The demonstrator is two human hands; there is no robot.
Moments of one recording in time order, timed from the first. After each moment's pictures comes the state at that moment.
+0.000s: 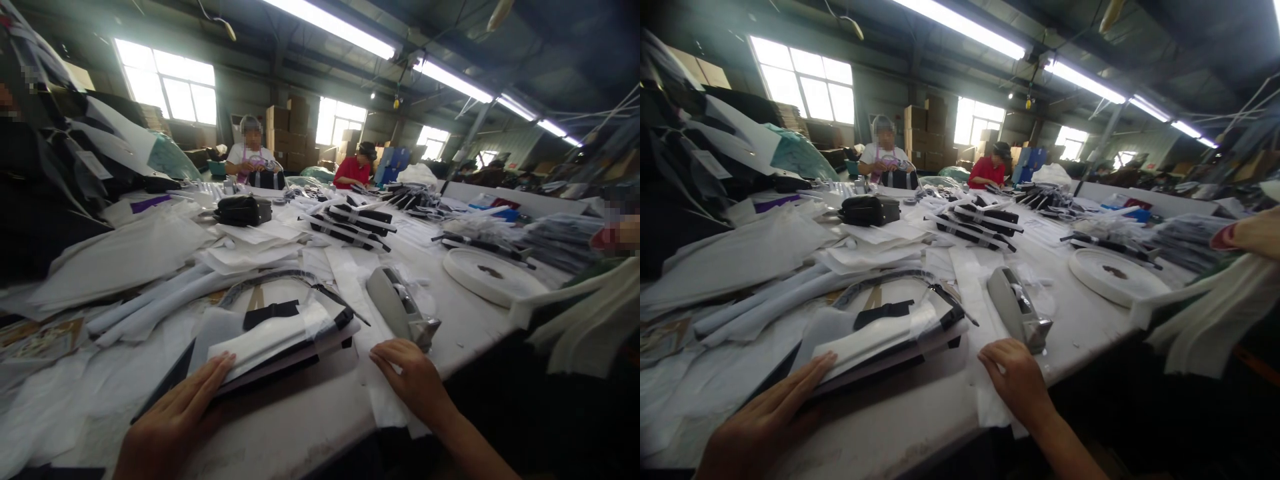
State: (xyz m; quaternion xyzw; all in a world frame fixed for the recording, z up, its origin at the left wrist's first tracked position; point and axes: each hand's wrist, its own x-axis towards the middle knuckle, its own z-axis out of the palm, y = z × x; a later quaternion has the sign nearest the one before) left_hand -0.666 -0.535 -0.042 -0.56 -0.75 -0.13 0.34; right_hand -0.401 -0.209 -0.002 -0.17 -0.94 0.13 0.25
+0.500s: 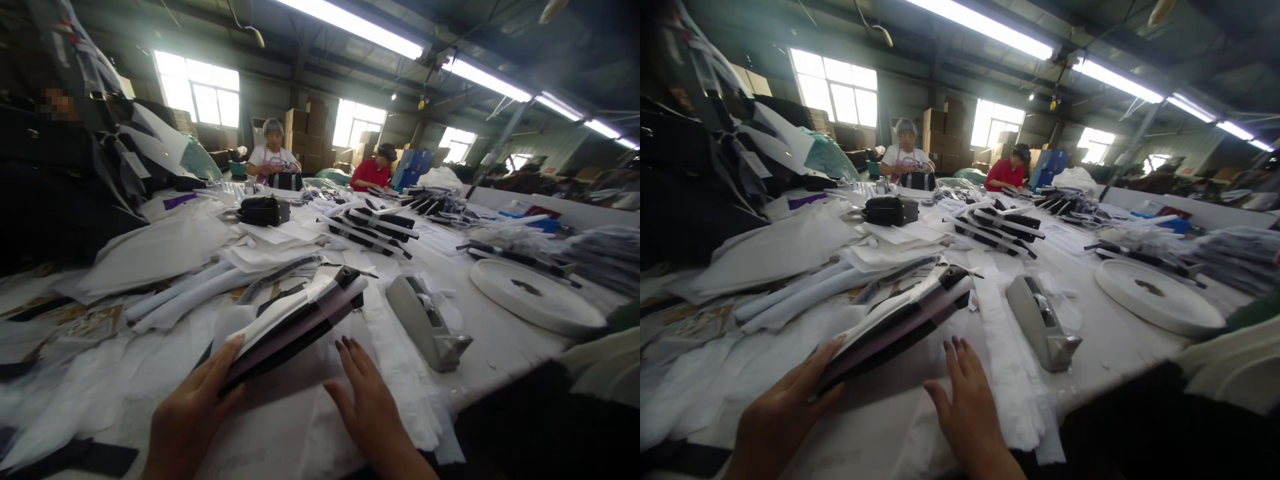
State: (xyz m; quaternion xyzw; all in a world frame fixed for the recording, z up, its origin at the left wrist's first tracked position) left_hand -0.660 -0.525 -0.035 -0.43 -0.82 -0.21 0.31; right_hand -0.468 -0.299 -0.043 -0.19 -0.93 0.19 0.25
